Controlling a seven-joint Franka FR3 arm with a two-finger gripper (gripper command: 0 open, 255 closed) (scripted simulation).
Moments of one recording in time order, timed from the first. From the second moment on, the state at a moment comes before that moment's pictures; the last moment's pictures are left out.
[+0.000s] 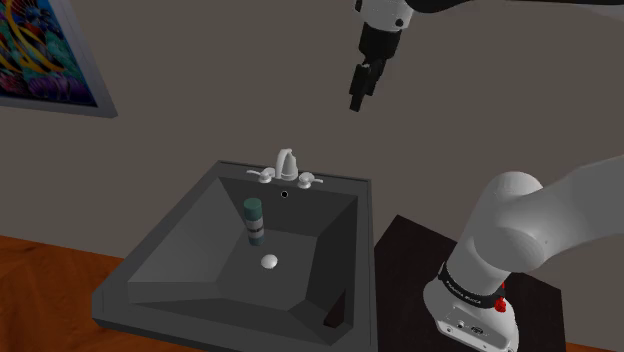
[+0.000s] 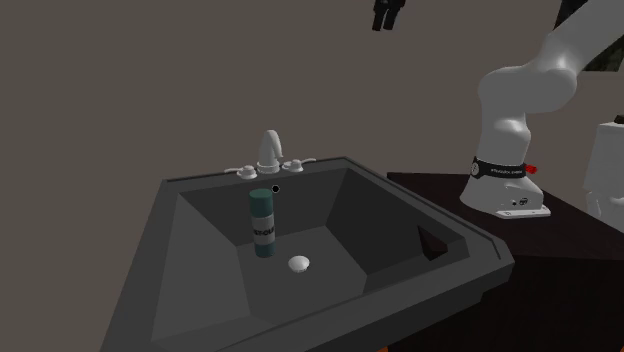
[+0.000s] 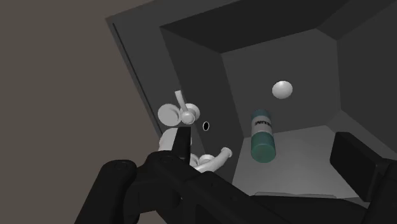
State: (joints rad) arm 0.00 -0.74 0.02 -2.28 -0.09 1.72 -0.14
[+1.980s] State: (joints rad) arm 0.04 0.18 0.07 -2.08 -0.05 2.32 -0.05
